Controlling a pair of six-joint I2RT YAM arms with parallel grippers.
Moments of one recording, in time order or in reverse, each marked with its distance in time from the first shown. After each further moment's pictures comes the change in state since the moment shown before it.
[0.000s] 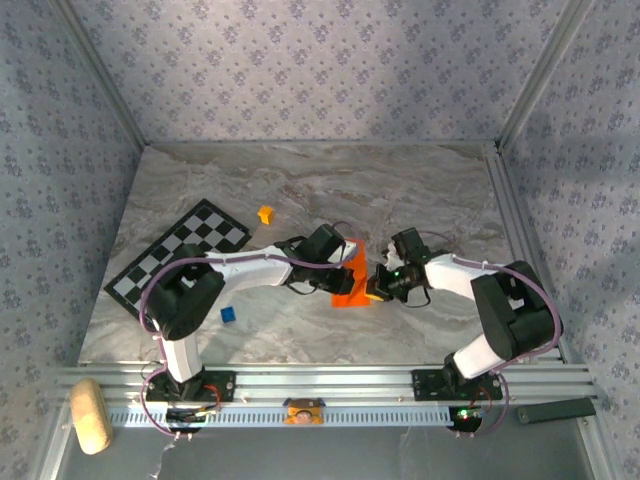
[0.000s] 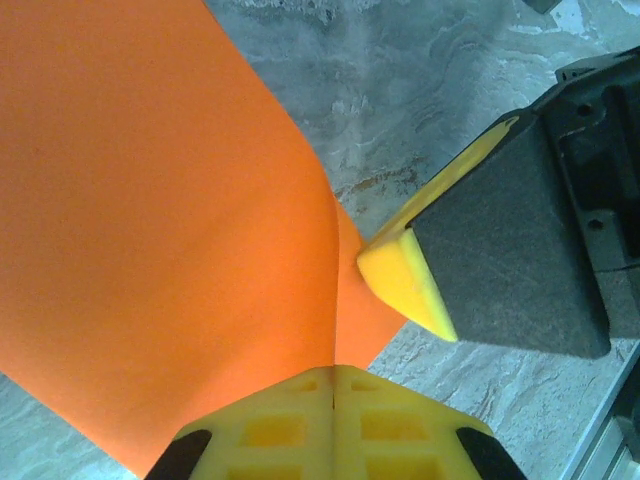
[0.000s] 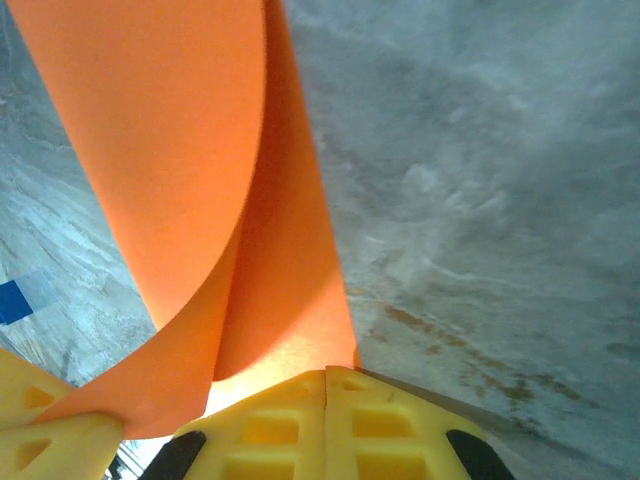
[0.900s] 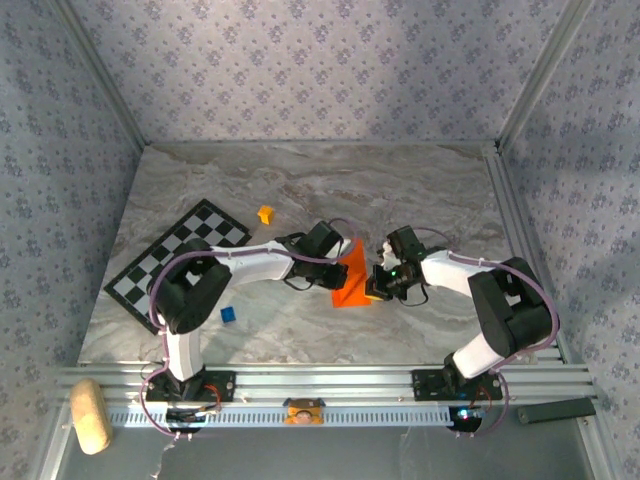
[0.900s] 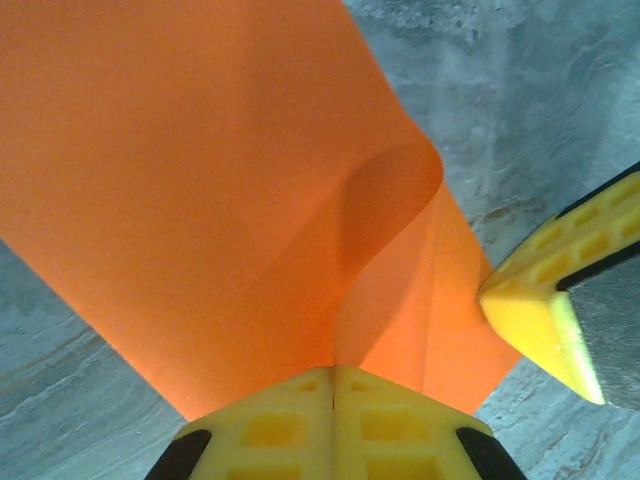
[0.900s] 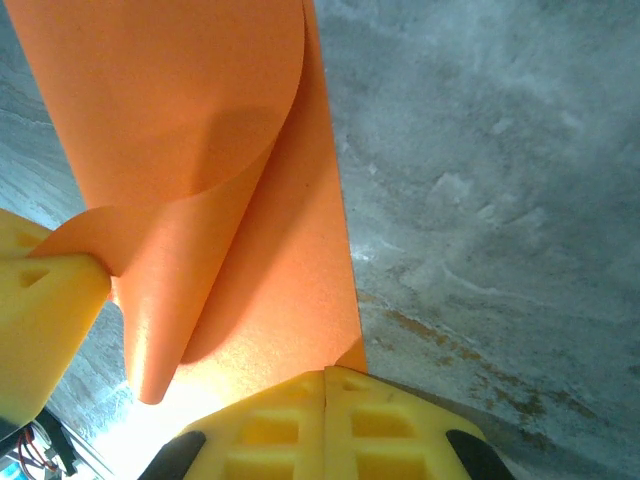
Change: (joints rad) left arm 0.038 0.051 0.031 -0.048 -0.087 0.045; right arm 0.016 0.027 0.043 -0.062 0.042 -0.082
